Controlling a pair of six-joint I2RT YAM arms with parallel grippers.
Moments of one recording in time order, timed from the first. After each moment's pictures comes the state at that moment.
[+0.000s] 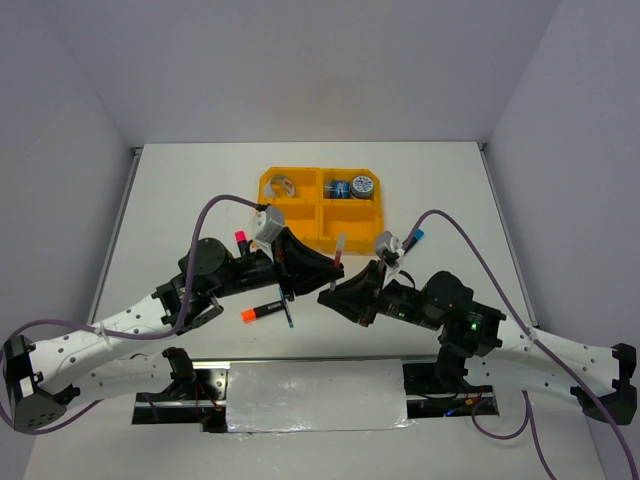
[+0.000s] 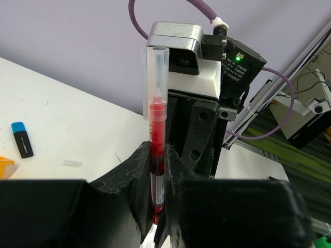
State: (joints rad) left arm -1.00 0.95 0.84 0.31 0.34 -0.48; right arm 1.17 0.64 0.61 0.12 -0.07 0.41
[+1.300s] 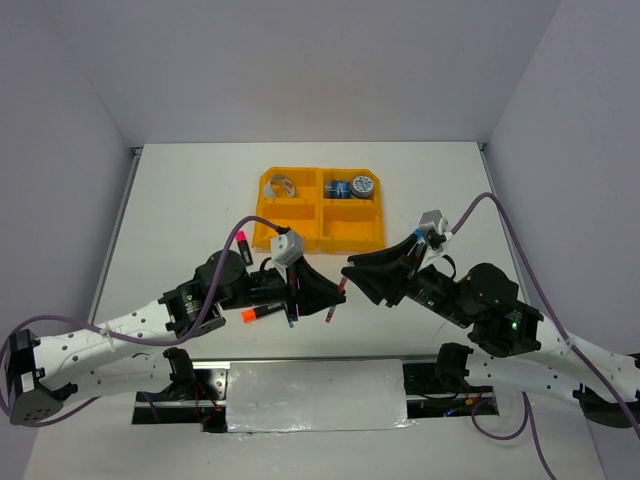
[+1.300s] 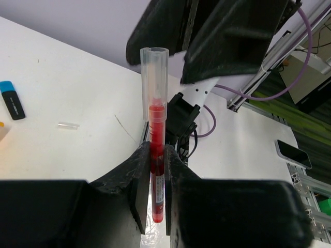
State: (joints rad) left arm -1.07 0.94 0.79 0.20 0.33 -0.40; right arm 1.17 0.58 0.83 -0.07 0.14 0.34
